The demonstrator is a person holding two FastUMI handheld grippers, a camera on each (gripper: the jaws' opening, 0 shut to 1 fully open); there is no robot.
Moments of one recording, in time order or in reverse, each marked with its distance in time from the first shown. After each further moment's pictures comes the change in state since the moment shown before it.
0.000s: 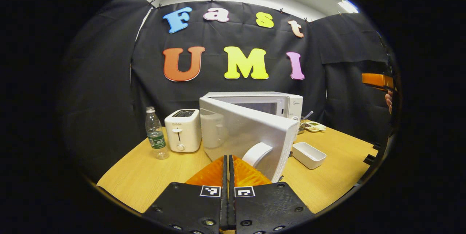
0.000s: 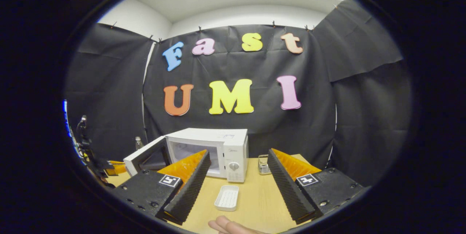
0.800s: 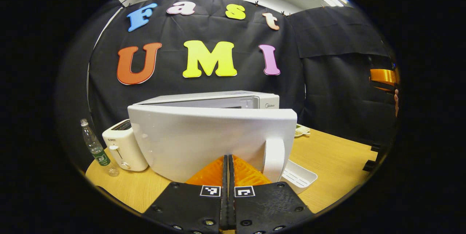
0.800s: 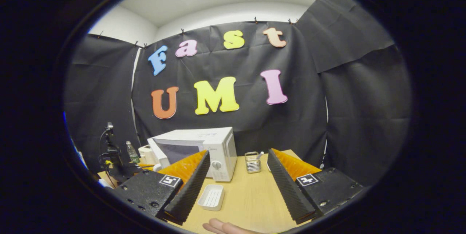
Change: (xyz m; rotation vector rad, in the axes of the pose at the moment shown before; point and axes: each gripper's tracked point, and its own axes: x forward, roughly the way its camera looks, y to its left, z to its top) left arm 0.139 -0.107 0.021 0.057 -0.020 -0.190; right arm 0.007 -0.072 -0.016 0.069 0.003 -0.050
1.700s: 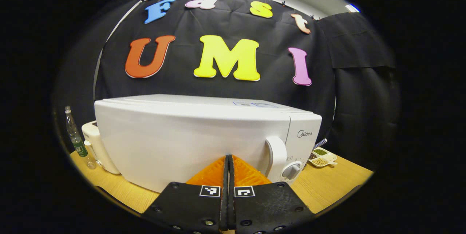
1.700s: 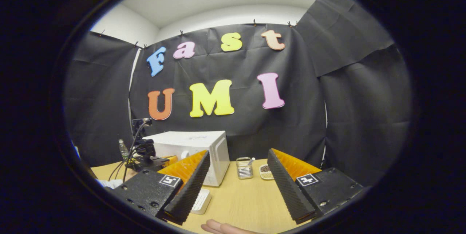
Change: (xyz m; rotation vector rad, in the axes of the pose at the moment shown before) left arm 0.136 0.004 0.024 -0.148 -0.074 0.213; right arm 0.017 -0.038 -0.005 -0.018 -0.049 0.006
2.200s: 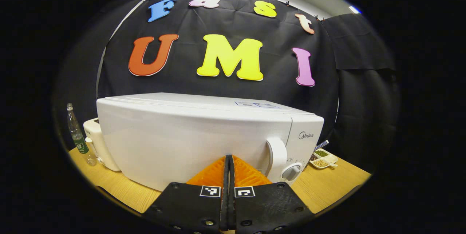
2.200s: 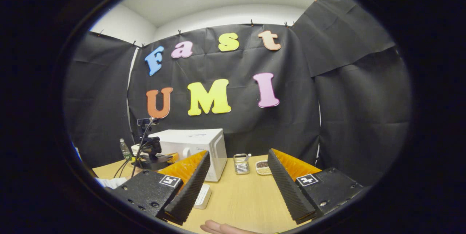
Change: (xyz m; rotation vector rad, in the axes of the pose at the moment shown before) left arm 0.002 0.003 -0.002 0.002 0.030 0.001; right arm -0.043 0.002 0.004 -0.012 0.037 -0.050
